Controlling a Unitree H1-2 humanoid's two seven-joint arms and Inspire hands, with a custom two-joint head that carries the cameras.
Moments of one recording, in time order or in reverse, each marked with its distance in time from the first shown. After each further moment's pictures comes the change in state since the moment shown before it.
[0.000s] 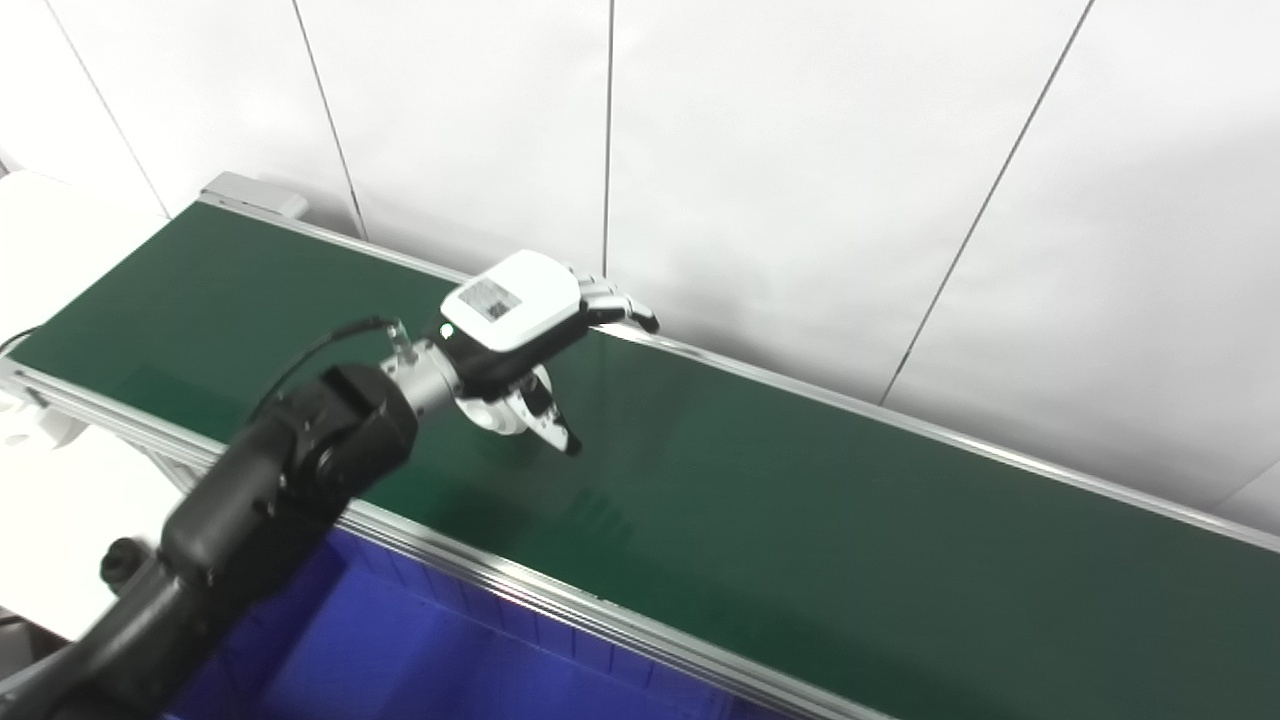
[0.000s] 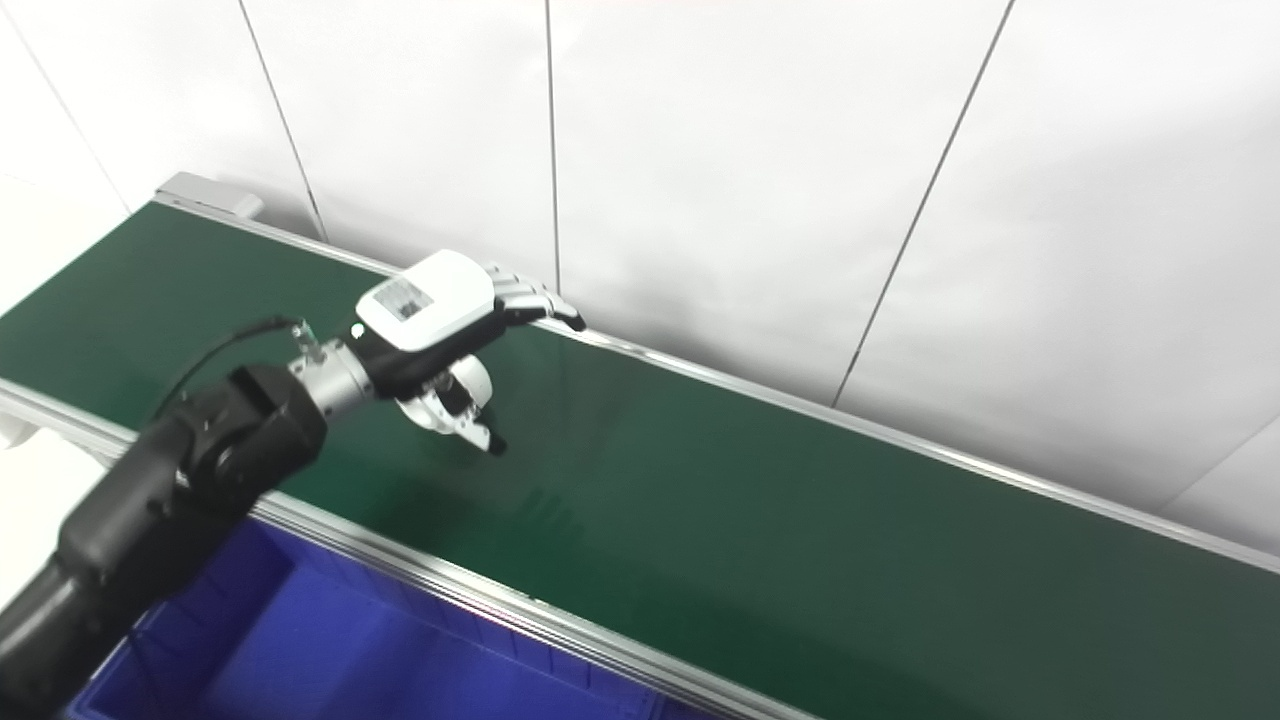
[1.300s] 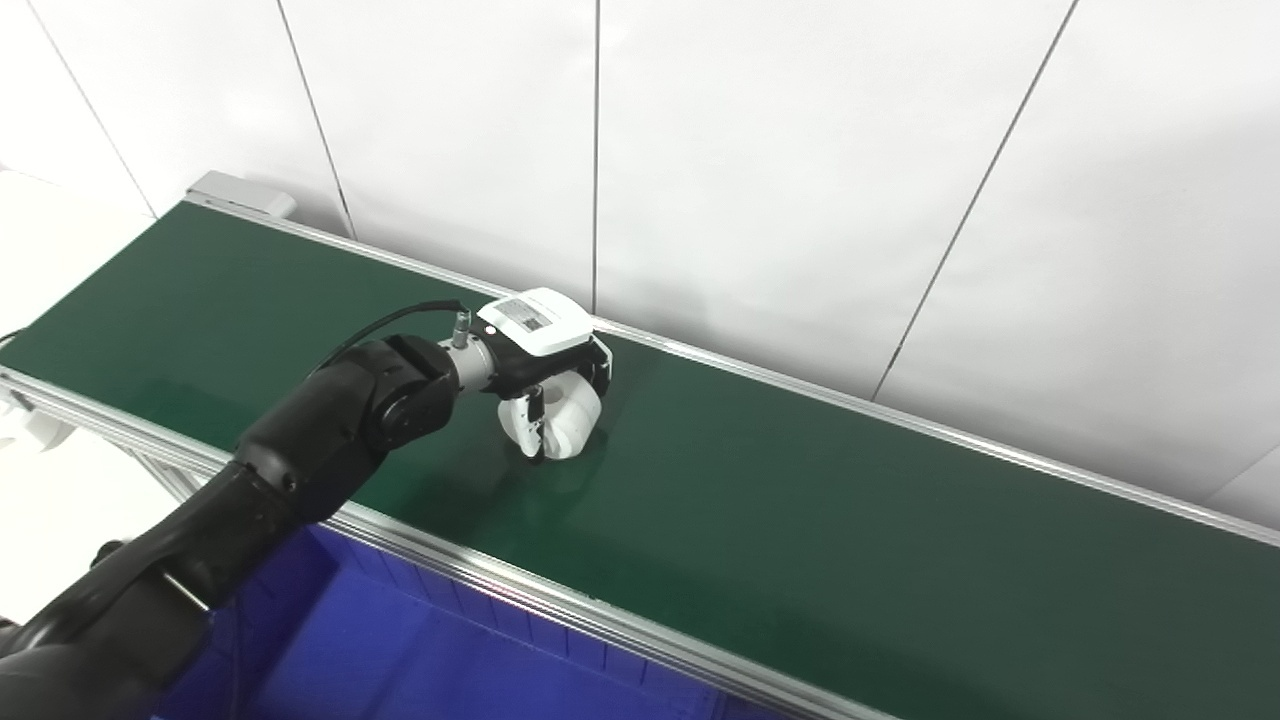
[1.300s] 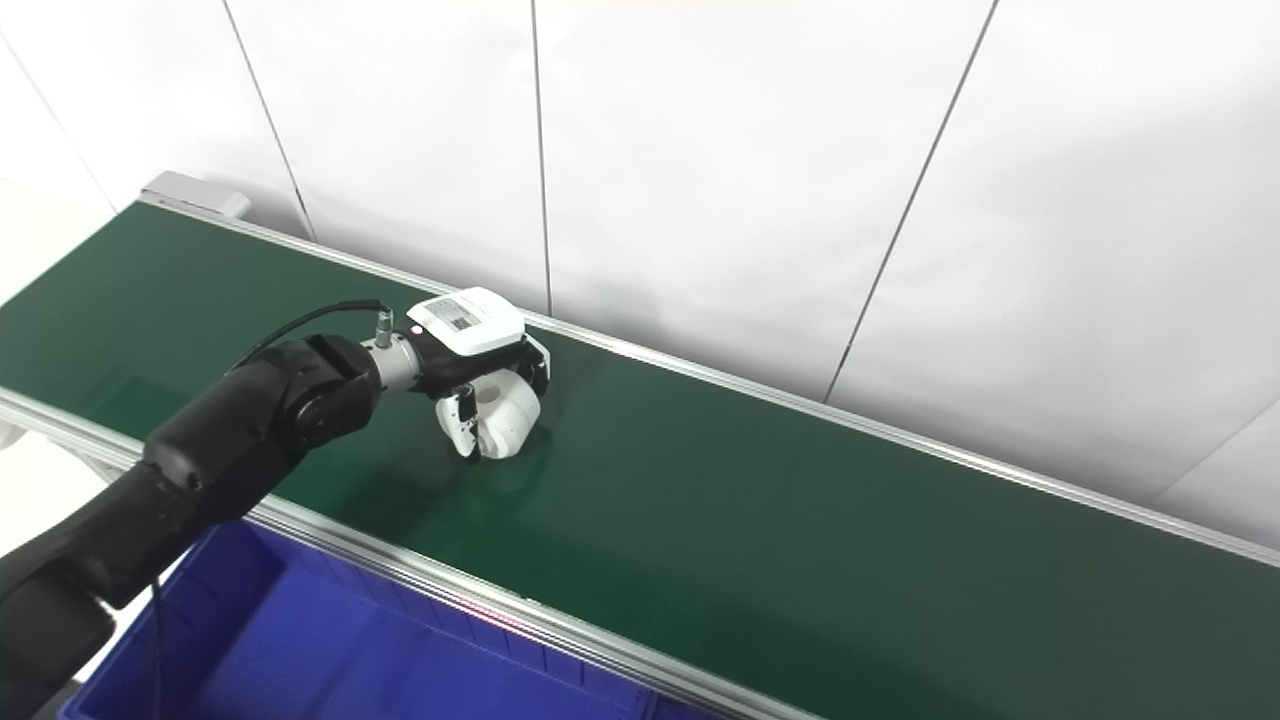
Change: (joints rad) left arm -0.153 0.011 -0.192 0.377 0.075 -0.016 -0.027; right arm 0.024 0.029 0.015 -0.025 -0.006 0.000 0.002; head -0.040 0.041
